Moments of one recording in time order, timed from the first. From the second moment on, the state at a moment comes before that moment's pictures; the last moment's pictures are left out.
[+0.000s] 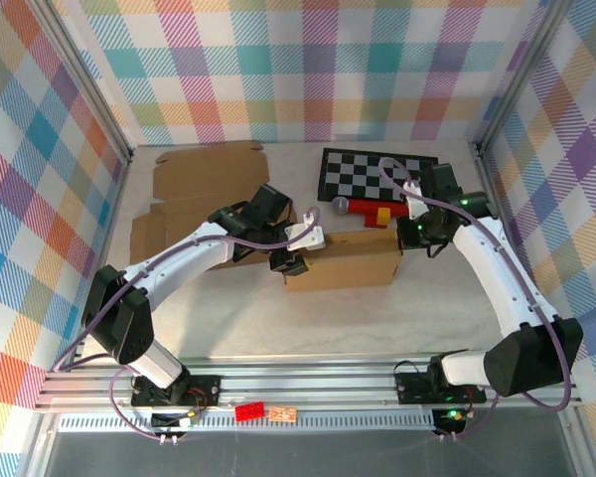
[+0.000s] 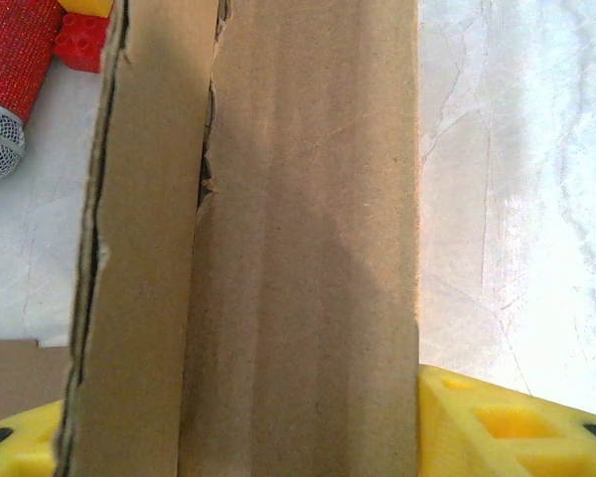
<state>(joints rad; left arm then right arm) -0.67 1.58 1.28 -0.68 0.37 0.68 0.24 1.33 1.31 -1.14 -0.12 0.10</state>
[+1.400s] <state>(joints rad) -0.67 1.52 1.29 -0.63 0.34 0.44 0.29 1.15 1.08 -0.90 -0.03 0.19</state>
